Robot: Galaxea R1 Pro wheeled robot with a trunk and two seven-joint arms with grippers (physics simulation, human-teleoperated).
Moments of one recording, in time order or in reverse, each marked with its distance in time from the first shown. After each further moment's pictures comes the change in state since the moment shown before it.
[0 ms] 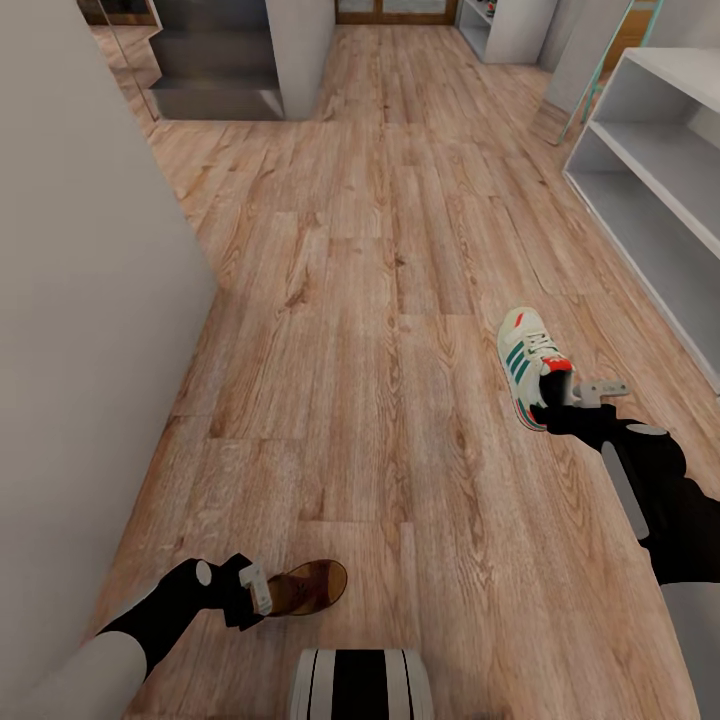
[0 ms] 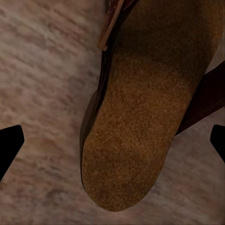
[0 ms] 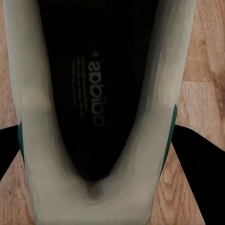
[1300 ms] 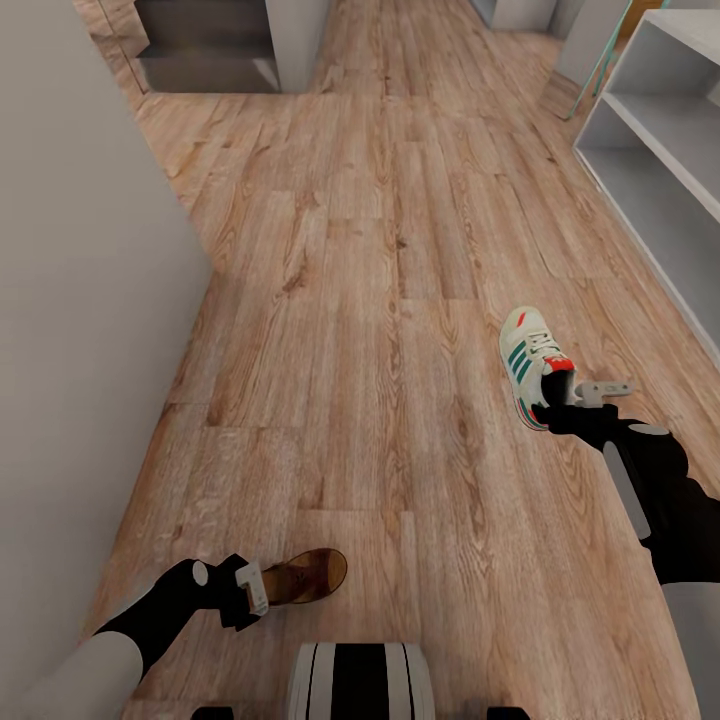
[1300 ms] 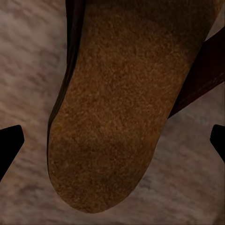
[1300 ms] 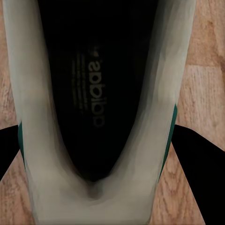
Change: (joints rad) left arm 0.000 0.010 0.001 0.002 -0.001 0.001 0.000; right arm 0.000 -0.001 -0.008 0.000 0.000 0.000 0.000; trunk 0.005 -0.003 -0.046
